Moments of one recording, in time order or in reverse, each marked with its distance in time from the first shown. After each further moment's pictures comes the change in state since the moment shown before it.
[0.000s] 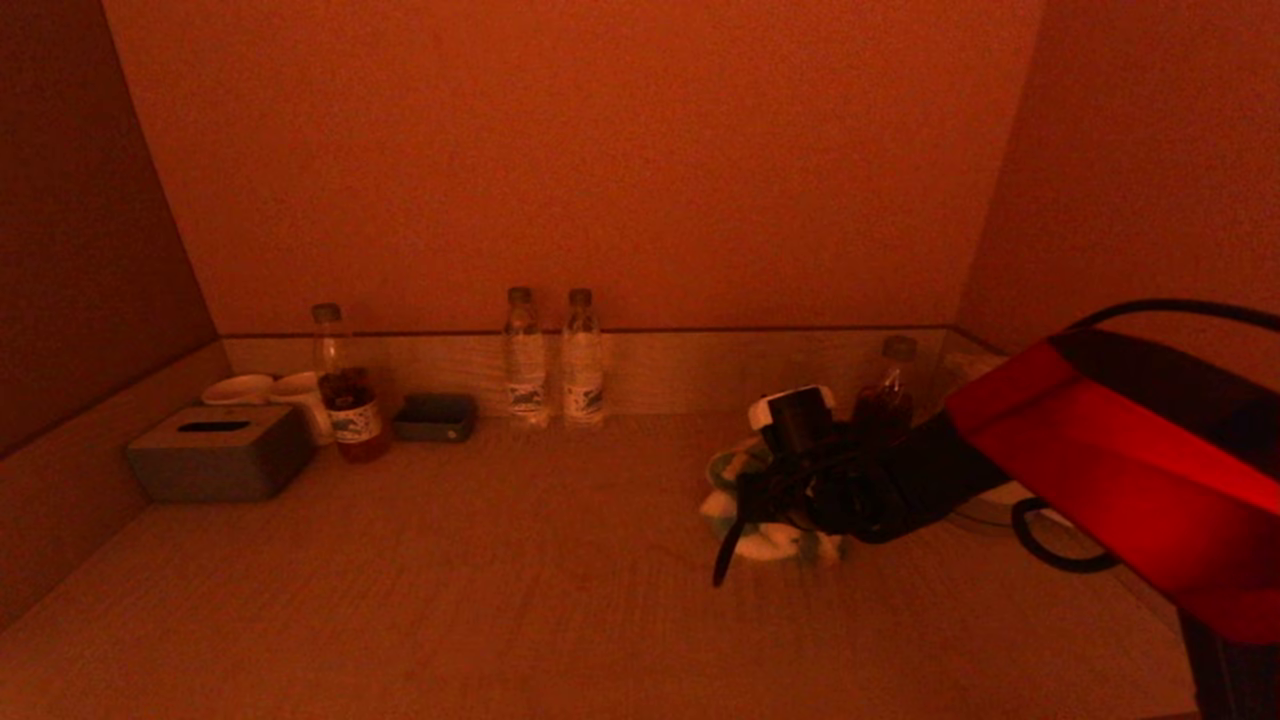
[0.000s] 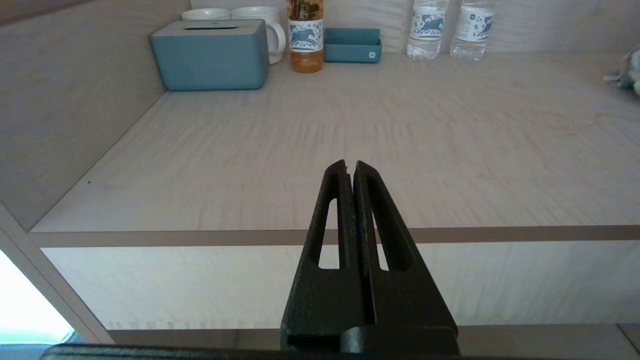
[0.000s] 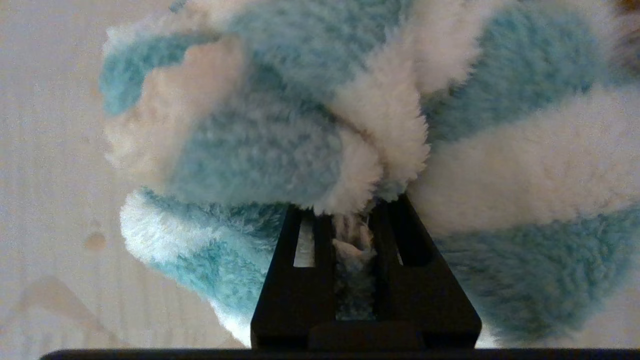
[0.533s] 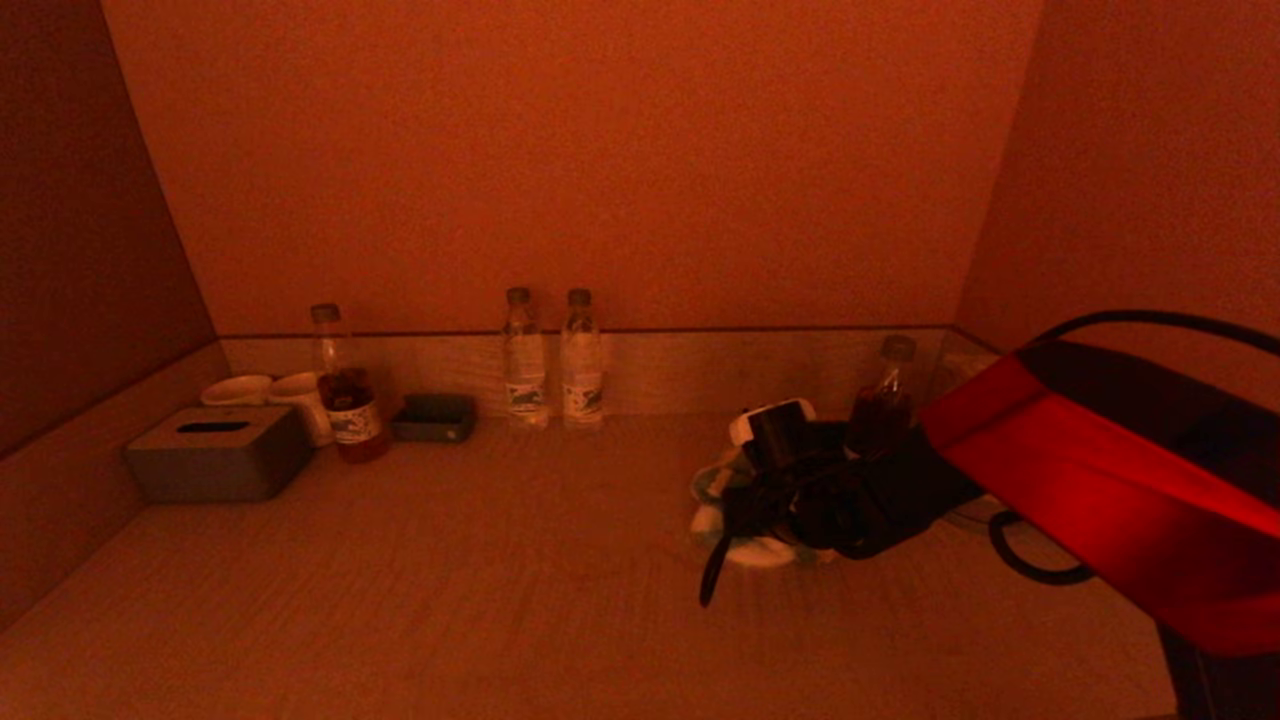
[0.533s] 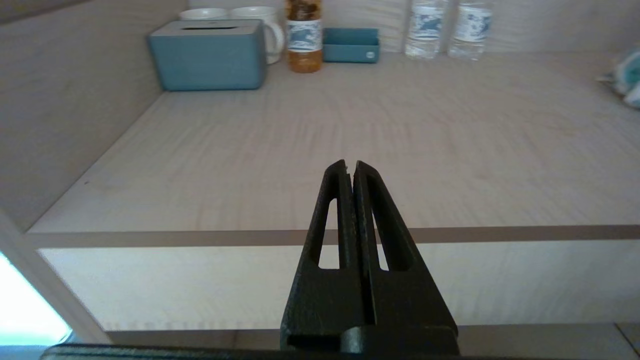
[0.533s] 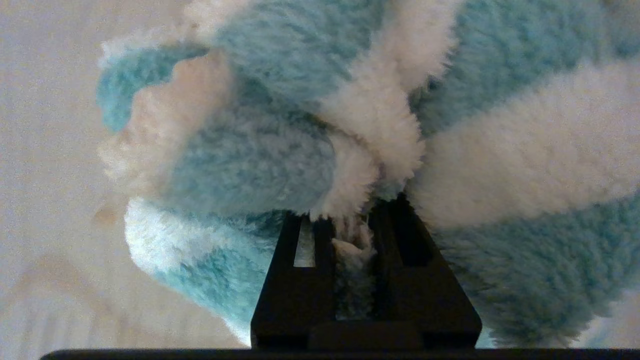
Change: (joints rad) left arm 0.000 0.000 0.000 0.000 0.000 0.000; right arm 0.057 0.023 0.015 -0.001 0.001 0.001
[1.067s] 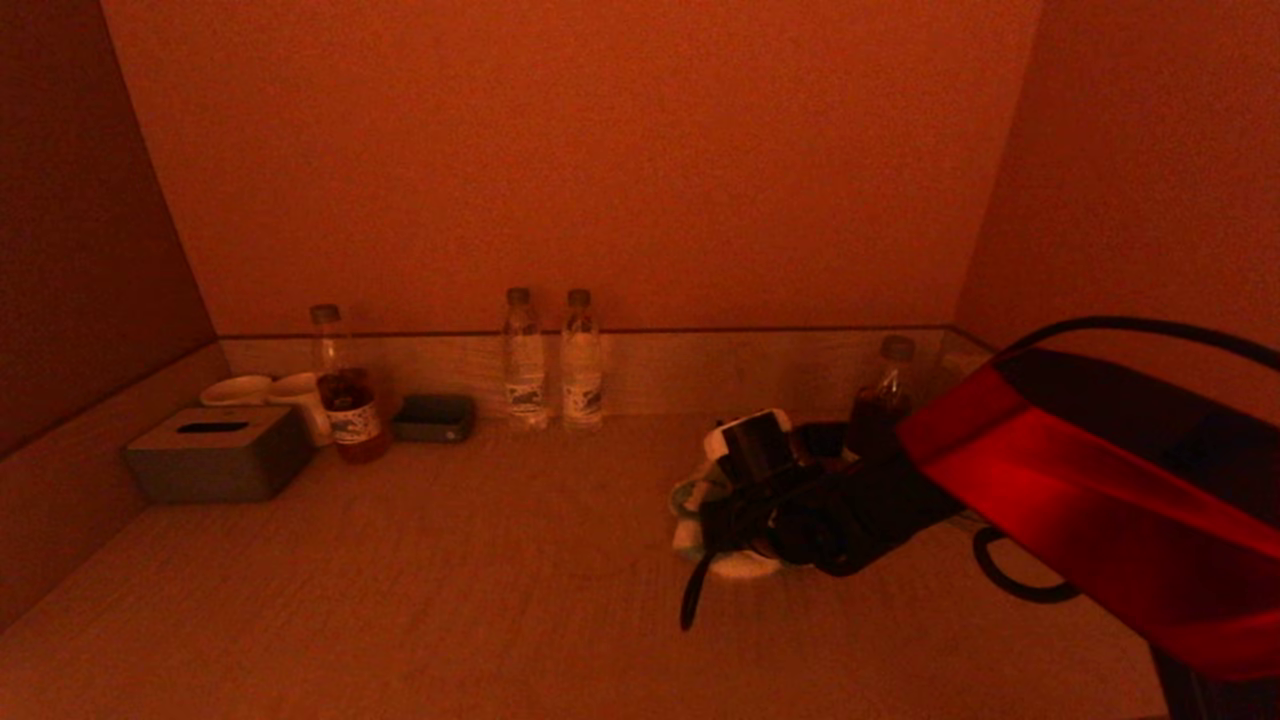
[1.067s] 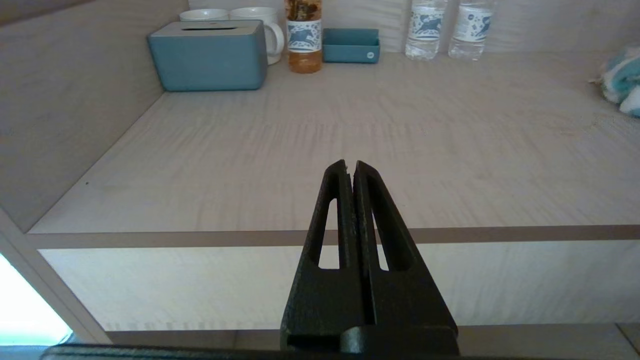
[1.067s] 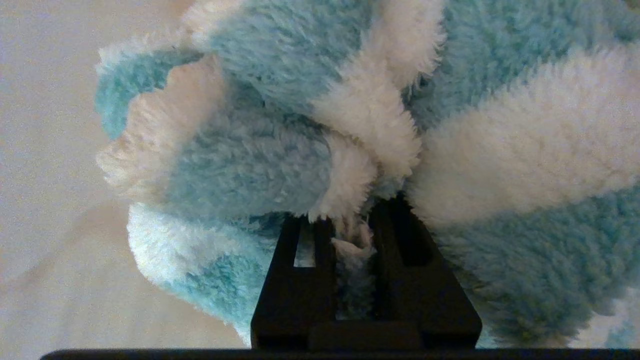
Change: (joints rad) left arm 0.001 0.000 0.000 0.000 0.000 0.000; right arm 0.080 0.004 0.015 0.004 0.000 -0.006
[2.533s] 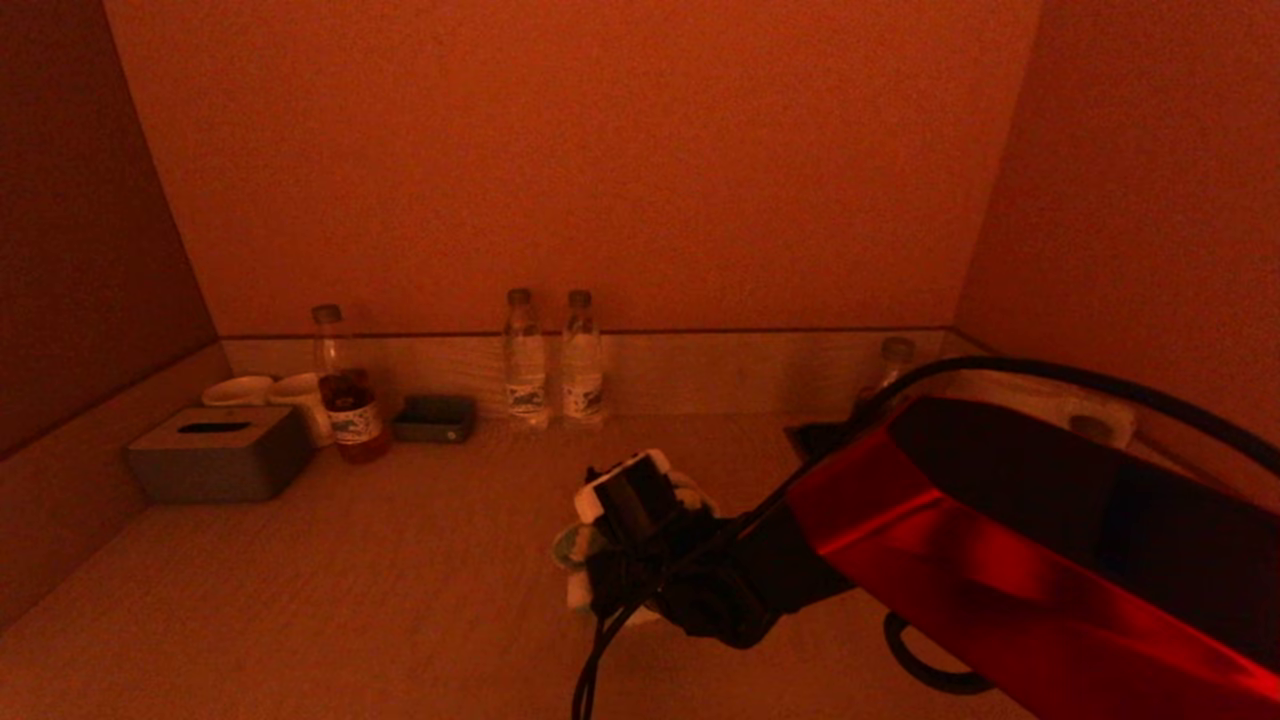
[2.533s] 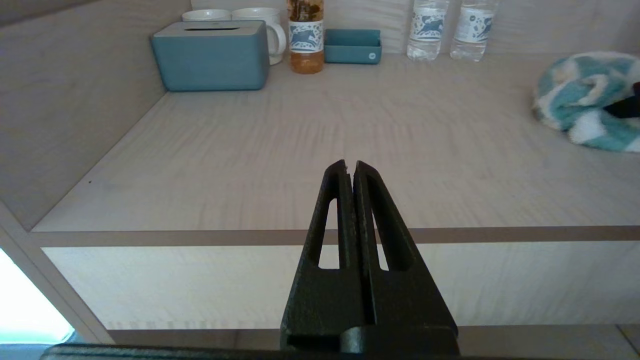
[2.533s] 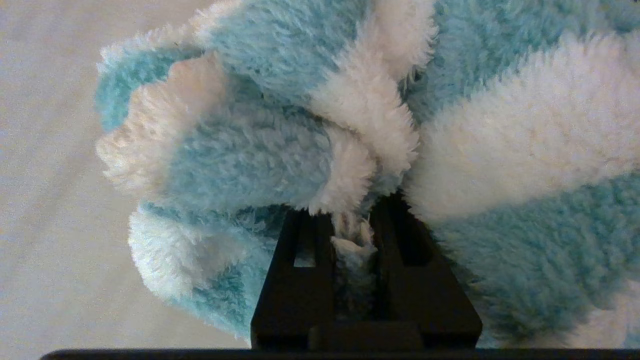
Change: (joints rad) left arm 0.000 0.000 0.000 0.000 0.000 0.000; right arm 0.258 0.048 -0.074 0.014 -0.012 -0.022
